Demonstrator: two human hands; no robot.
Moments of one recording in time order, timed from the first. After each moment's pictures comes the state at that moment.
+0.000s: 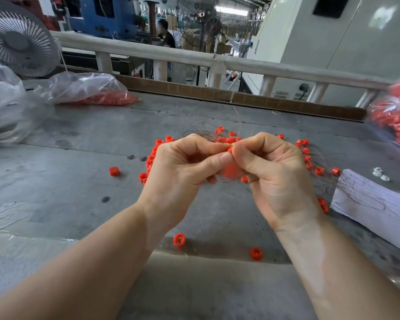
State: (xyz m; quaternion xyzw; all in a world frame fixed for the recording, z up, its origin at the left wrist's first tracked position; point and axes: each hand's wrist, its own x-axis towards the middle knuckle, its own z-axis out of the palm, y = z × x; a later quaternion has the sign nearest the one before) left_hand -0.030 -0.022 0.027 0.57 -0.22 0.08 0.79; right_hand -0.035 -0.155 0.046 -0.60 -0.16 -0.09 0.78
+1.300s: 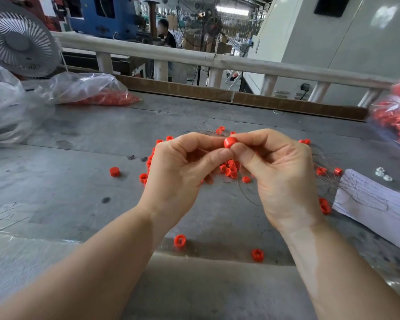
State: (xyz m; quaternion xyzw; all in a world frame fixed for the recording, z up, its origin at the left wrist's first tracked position) left_hand -0.034 -0.020 0.037 0.64 -0.20 0.17 0.72; right_hand -0.028 -0.153 0.041 -0.69 -0.22 -0.23 0.65
